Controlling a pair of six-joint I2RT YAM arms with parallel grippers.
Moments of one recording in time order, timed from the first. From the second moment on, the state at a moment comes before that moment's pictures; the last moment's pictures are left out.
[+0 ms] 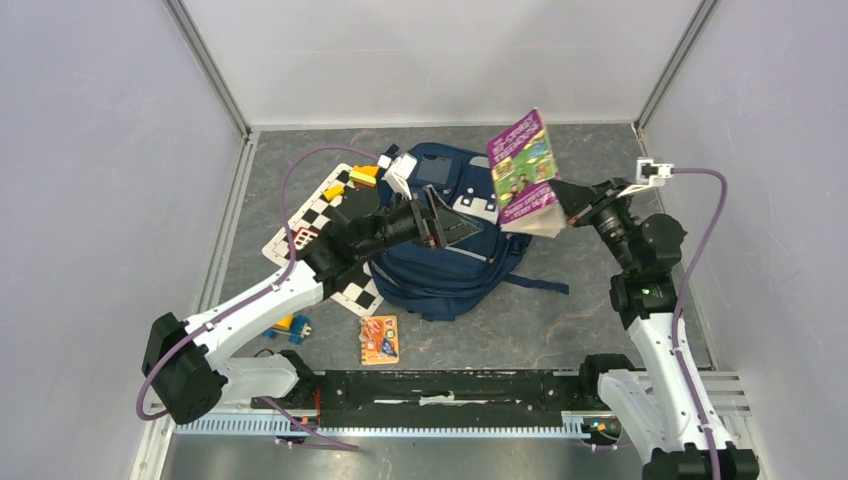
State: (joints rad) left arm -0.77 1.20 0.93 0.19 0.33 -0.89; right arm 0.04 0.75 0.65 0.28 -0.41 0.66
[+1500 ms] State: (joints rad) left arm -0.76 1.02 0.79 0.20 0.41 -0.84; right arm 0.37 0.74 0.66 0.12 -0.41 0.53
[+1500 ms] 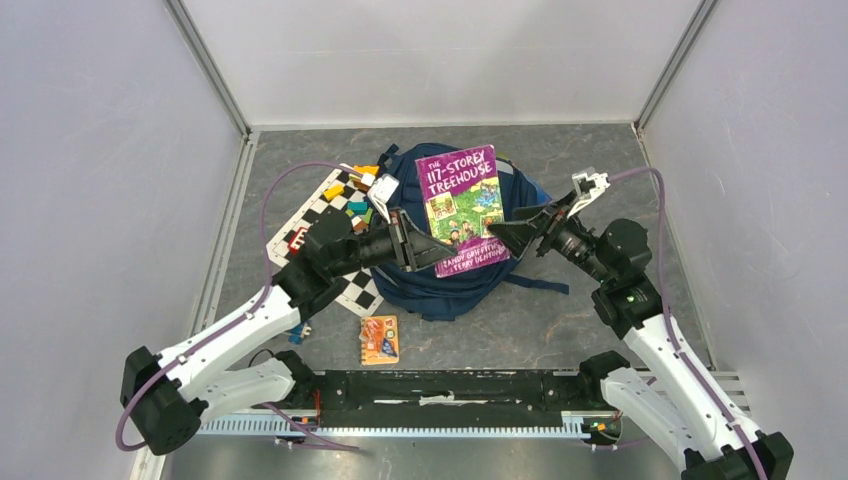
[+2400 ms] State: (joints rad) left arm -0.76 1.01 0.90 0.07 0.69 -0.57; right arm 0.36 0.80 0.58 0.69 -0.85 0.91
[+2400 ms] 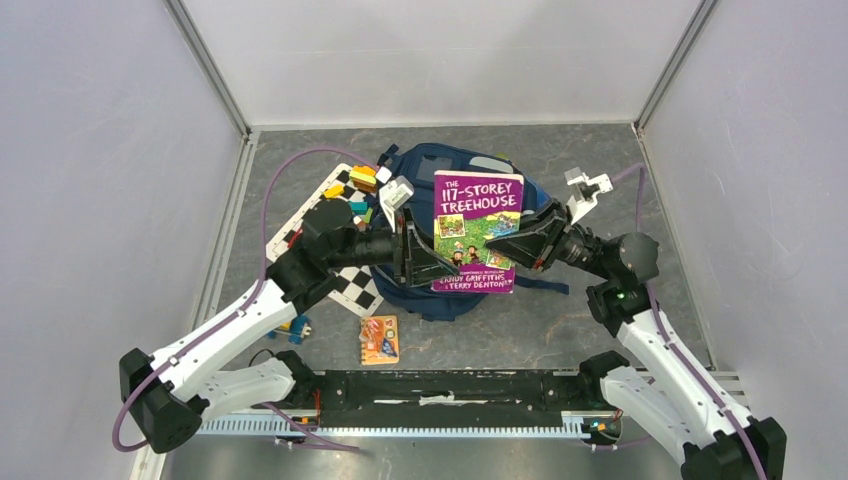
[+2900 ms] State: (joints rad) left arm -0.94 1.19 1.06 -0.47 0.11 -0.15; right arm 0.37 0.56 0.77 -0.27 -0.08 0.37
